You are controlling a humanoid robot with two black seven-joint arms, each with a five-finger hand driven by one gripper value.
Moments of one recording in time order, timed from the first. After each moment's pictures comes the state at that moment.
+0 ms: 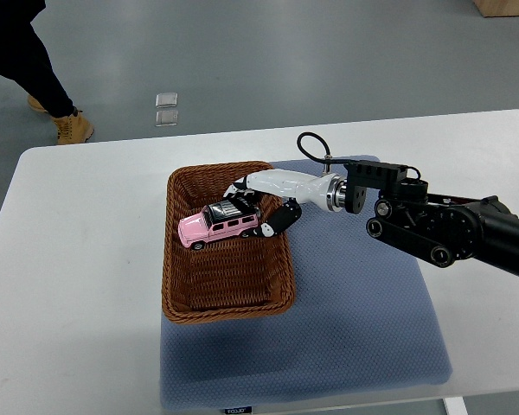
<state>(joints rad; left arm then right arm) -0.02 0.00 -0.08 -0.08 0.12 -0.11 -0.06 0.94 -0.18 0.28 0.91 -1.44 0.09 0.33</state>
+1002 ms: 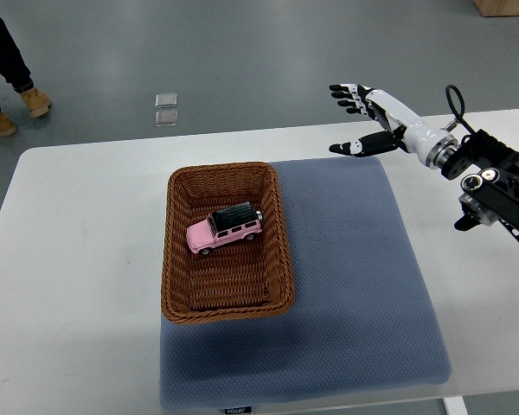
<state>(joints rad) -0.03 0.00 -0.07 -0.08 0.12 -0.11 -0.06 0.70 -0.38 0.76 0.91 -1.04 0.06 0.32</state>
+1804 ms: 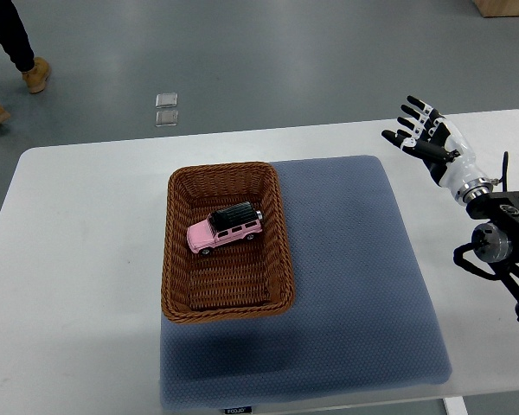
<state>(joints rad) -0.03 0.00 -0.08 -0.08 0.11 -0.11 -0.06 0.49 -0.30 0.99 0.92 -0.56 0.01 0.32</state>
